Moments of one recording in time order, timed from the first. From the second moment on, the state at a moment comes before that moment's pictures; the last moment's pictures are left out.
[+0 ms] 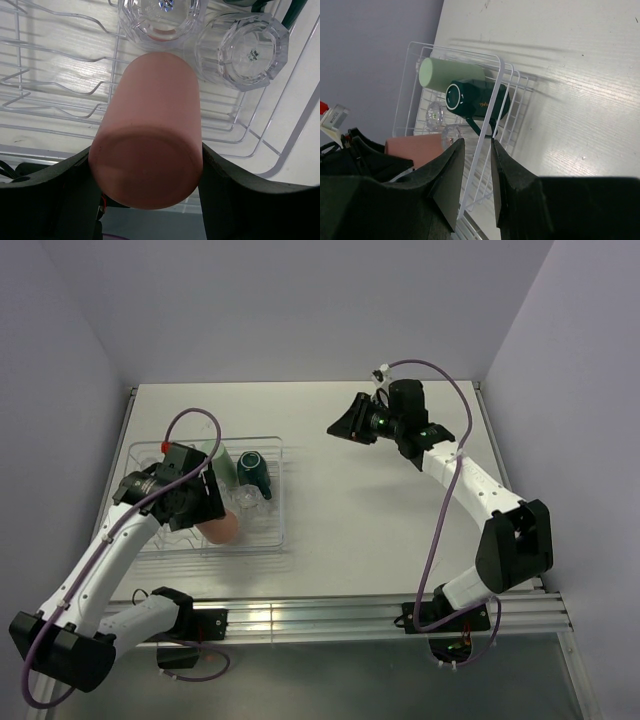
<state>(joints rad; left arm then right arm) -0.37 1.03 1.06 -1.14 -0.16 -0.62 0.35 1.49 1.21 -0.15 -0.49 0.69</state>
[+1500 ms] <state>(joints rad) -0.45 1.16 0.98 -1.09 -0.30 -0.72 0.35 1.53 1.21 -0.14 -0.53 0.68</state>
